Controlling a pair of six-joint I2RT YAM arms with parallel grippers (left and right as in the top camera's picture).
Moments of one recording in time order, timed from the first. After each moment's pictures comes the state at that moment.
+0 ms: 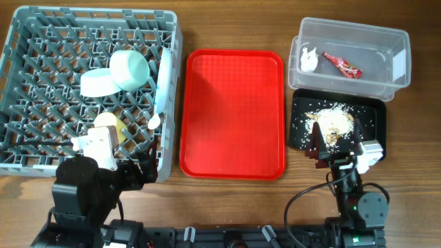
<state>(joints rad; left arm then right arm) -0.15 0.53 0.91 -1.02 0.05 -0.33 0.05 0.02 0.01 0.17 -0.06 0.14</state>
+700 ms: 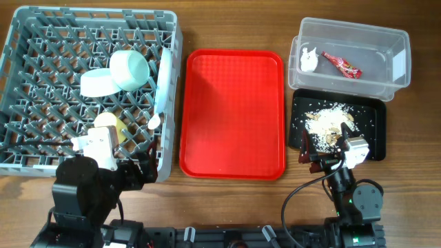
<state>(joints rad) -0.15 0.53 0.91 -1.02 0.05 -0.33 0.06 0.01 0.01 0.00 -0.11 0.11</state>
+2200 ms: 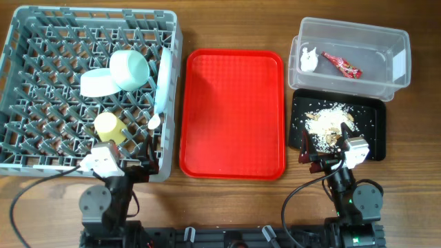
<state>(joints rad) -0.01 0.04 0.23 -0.40 0.05 -0.33 0.06 0.01 0.01 0.00 -0.11 0.11</state>
